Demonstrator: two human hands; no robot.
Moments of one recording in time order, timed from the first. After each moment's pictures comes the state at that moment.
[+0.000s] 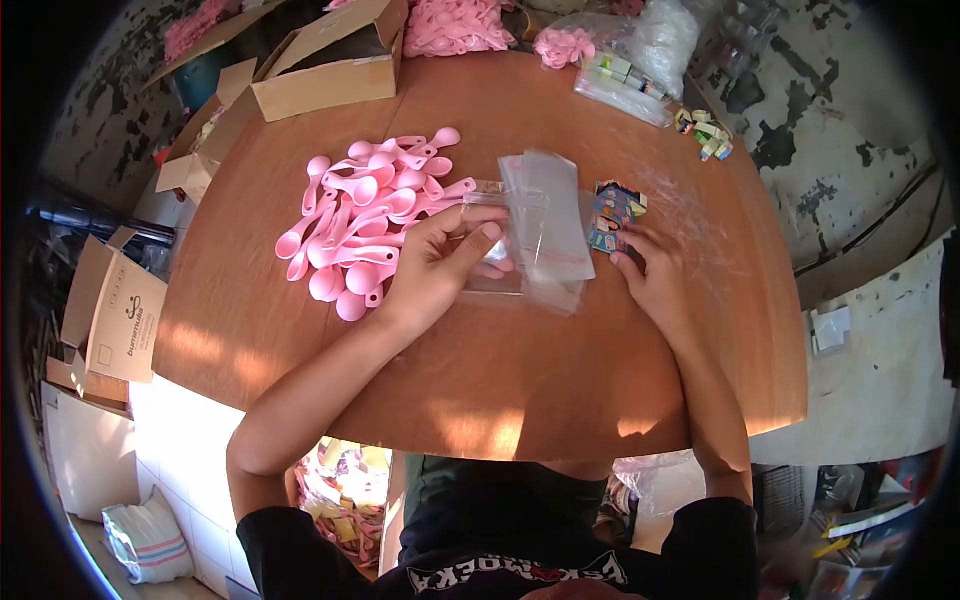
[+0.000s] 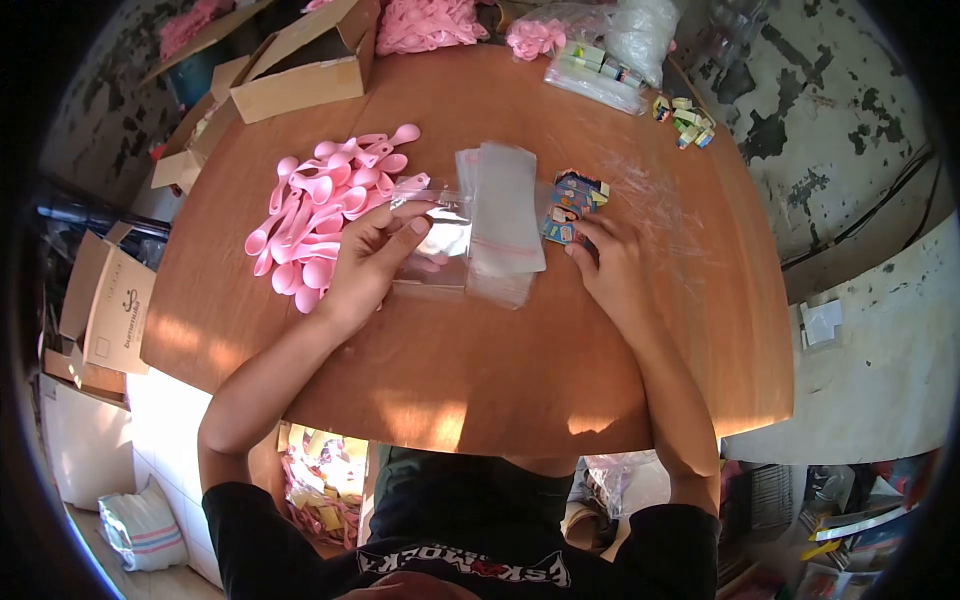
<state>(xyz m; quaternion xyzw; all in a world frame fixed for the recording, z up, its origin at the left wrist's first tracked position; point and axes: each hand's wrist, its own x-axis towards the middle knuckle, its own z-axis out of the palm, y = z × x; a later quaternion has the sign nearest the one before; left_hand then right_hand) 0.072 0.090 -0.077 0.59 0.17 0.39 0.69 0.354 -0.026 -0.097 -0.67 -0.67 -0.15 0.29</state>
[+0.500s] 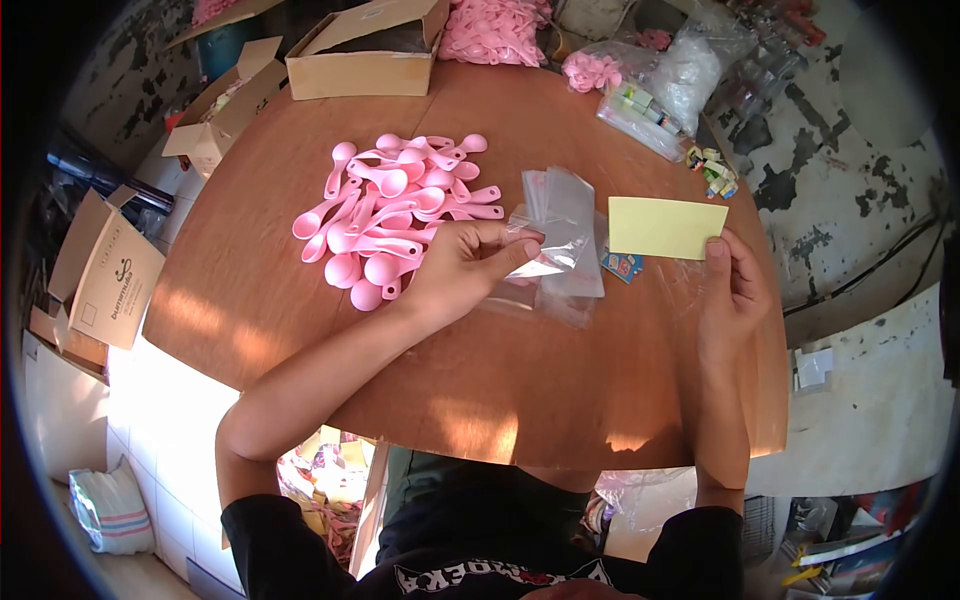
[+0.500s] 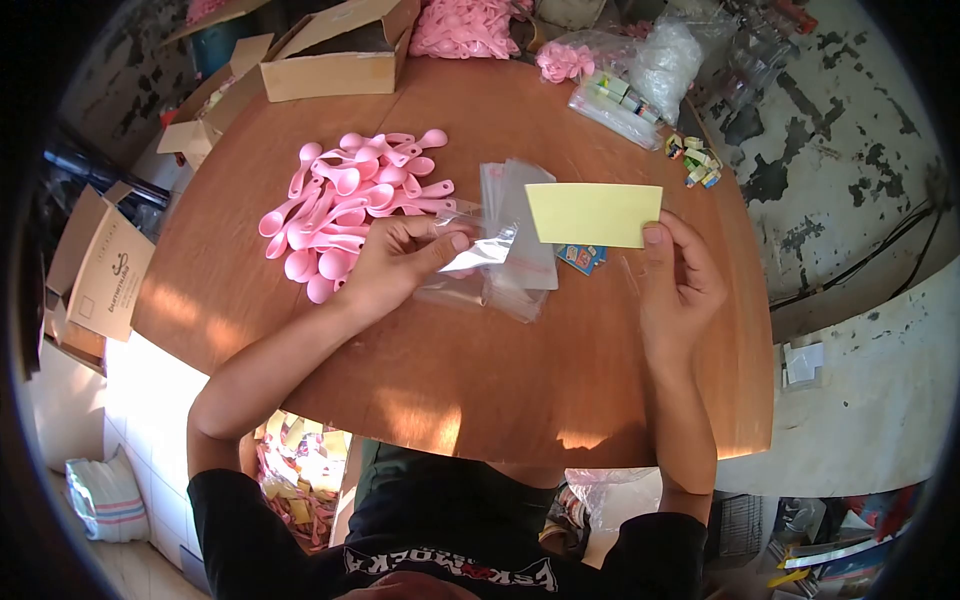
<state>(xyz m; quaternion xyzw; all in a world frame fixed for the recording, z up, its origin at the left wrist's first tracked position) 0.067 0.094 -0.075 0.64 0.18 0.37 0.66 0.288 -0.043 0.001 -0.56 -0.53 -0.05 0.63</state>
